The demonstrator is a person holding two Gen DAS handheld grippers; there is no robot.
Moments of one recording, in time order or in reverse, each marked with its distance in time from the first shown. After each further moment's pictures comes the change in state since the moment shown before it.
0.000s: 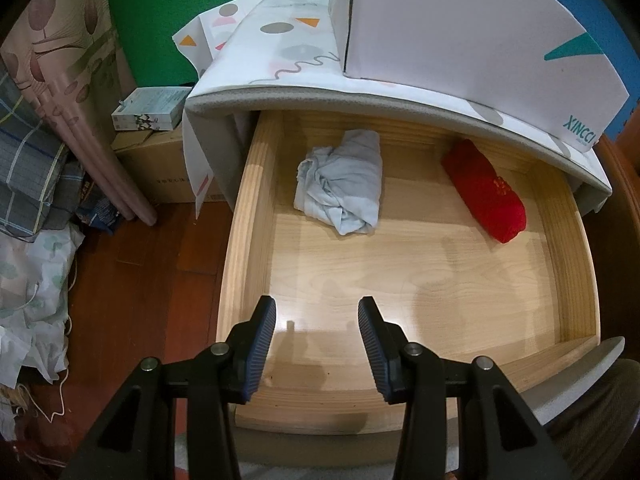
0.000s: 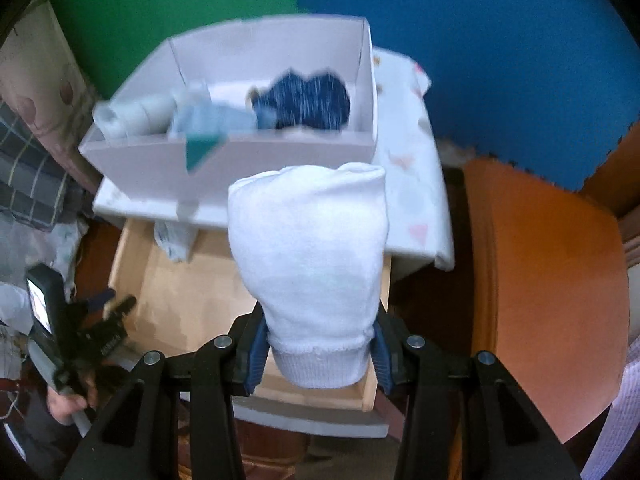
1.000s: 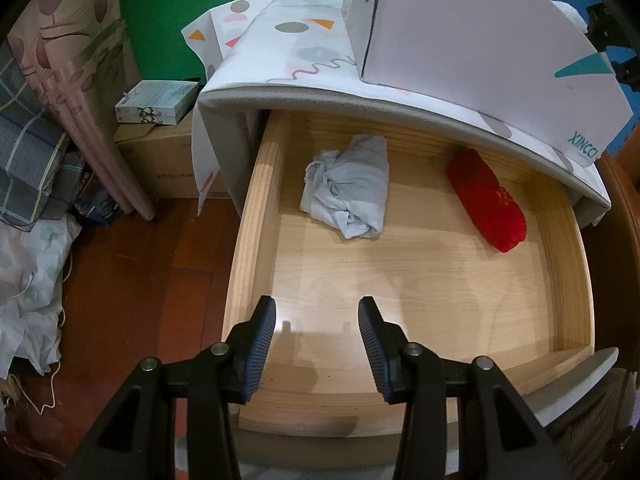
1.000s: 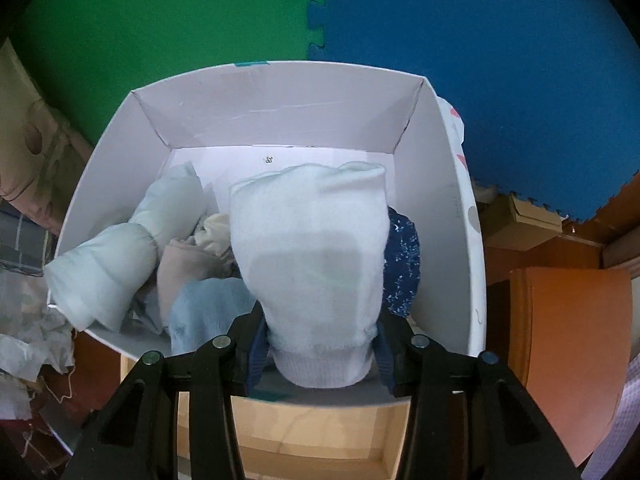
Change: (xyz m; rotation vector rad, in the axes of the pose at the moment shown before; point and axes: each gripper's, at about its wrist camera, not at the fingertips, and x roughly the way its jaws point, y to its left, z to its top) left arm 0.001 0.006 0.001 -0.040 -0.005 -0.018; right arm 0.065 0.038 0.125 0.029 0.022 -0.022
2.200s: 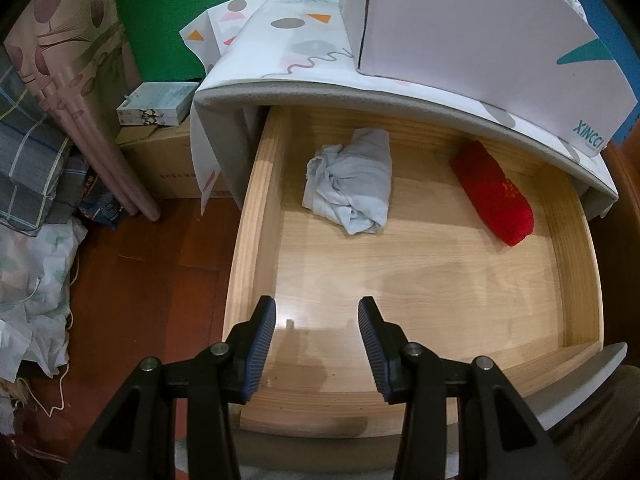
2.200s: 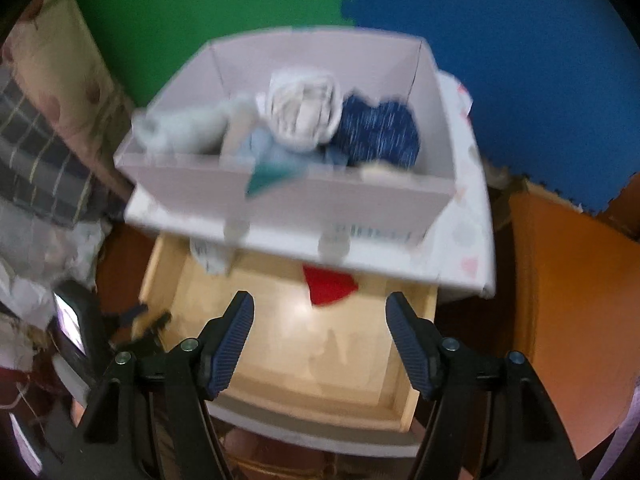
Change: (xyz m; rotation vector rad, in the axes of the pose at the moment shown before) left arm 0.004 0.000 -0.005 0.020 0.010 0.034; right arm -0.043 -0.006 -0.117 -0.072 -0.022 0.108
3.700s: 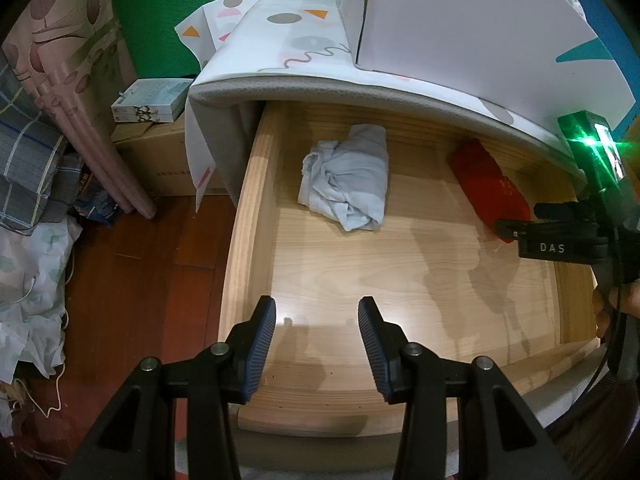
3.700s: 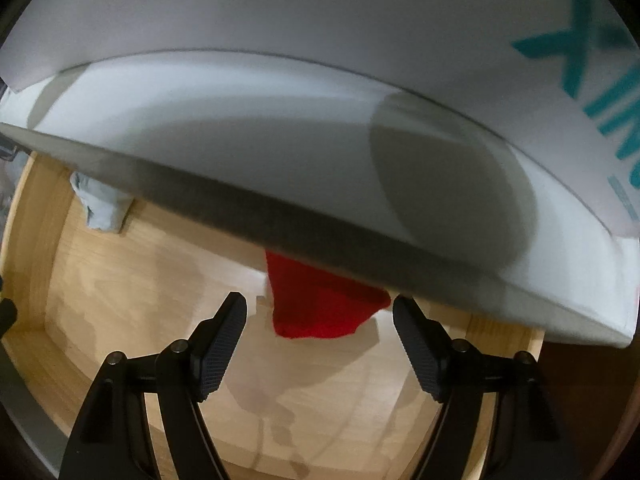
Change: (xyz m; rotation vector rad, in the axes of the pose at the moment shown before) left arm 0.003 0.000 0.001 -0.004 0.014 -0.018; right arm 0.210 0.021 -0.011 -0.155 0.144 -0.114
